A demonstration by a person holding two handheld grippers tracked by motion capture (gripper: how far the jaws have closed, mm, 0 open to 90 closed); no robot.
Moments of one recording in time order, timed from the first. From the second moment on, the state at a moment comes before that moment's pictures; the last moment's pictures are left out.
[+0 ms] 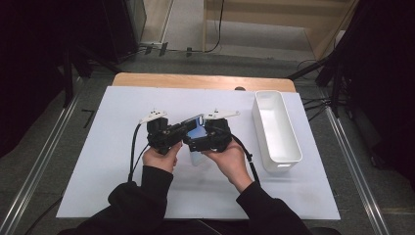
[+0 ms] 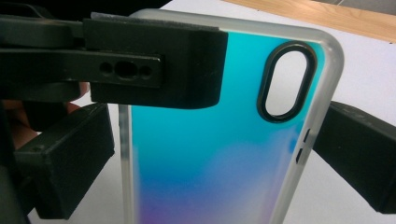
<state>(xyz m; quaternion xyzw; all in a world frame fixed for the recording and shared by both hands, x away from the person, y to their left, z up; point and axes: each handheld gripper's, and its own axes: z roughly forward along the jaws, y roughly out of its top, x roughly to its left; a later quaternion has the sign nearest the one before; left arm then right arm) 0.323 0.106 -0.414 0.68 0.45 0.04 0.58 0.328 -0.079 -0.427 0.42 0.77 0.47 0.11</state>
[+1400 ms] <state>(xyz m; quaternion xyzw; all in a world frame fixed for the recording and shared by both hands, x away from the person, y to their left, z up) 0.336 0.117 -0.397 0.69 0.46 0.00 0.56 0.323 -0.090 -0.427 0.36 0.80 0.46 0.08</state>
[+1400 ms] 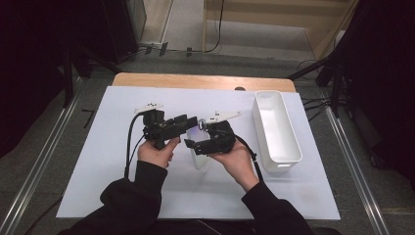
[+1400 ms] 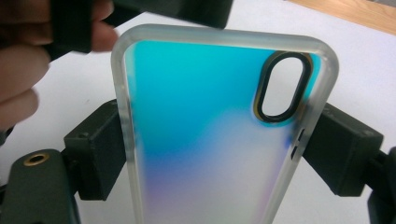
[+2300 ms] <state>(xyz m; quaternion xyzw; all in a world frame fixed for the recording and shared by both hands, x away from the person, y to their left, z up) 0.354 0.134 -0.403 0.73 0.45 -0.03 0.51 0.316 -0.119 -0.407 0.27 0.85 0.46 0.02</state>
